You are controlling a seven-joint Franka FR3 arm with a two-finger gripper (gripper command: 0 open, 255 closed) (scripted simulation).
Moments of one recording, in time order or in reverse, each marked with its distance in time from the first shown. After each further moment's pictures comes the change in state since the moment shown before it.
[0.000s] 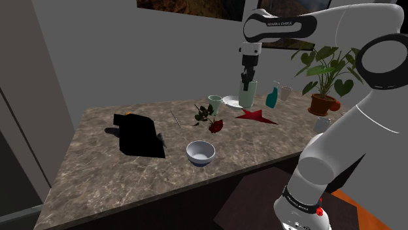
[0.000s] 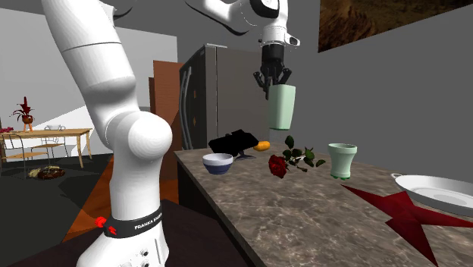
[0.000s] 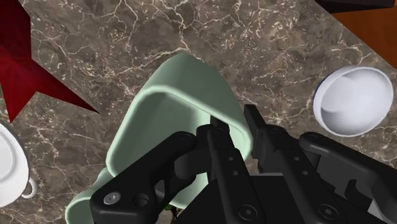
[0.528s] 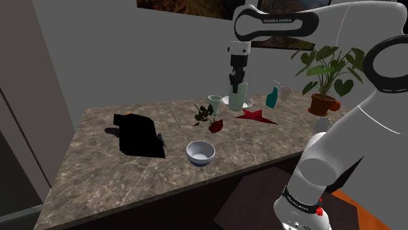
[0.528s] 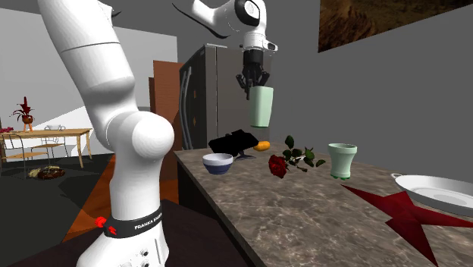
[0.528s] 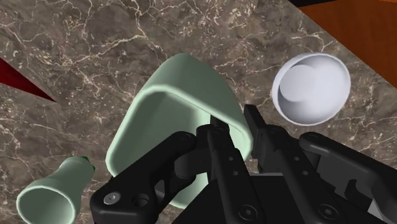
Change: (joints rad) arm 0.061 -0.023 0.116 -0.022 0.049 -0.013 0.167
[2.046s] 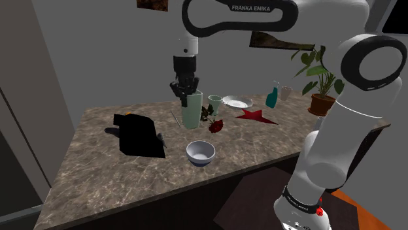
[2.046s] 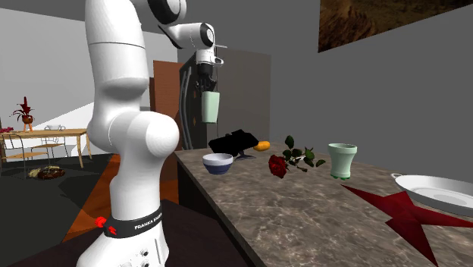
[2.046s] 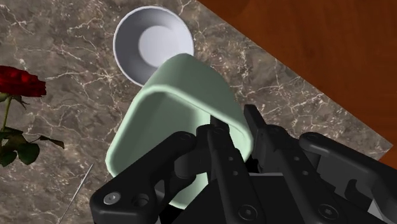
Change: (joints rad) arm 0.207 0.264 0.367 0.275 0.113 -0.012 0.560
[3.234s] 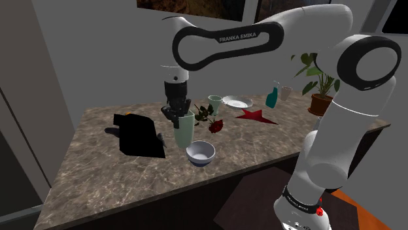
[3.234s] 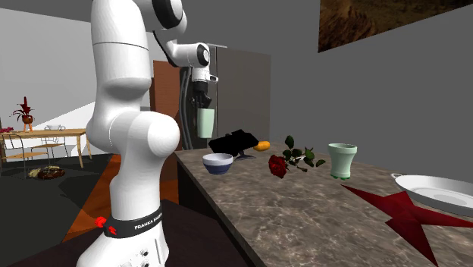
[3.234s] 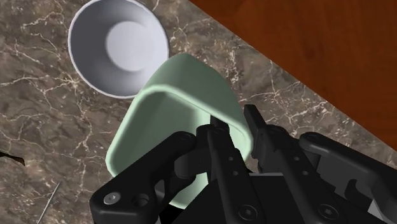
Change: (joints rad) arm 0.030 0.044 0.038 -0.152 -0.002 0.196 0.062
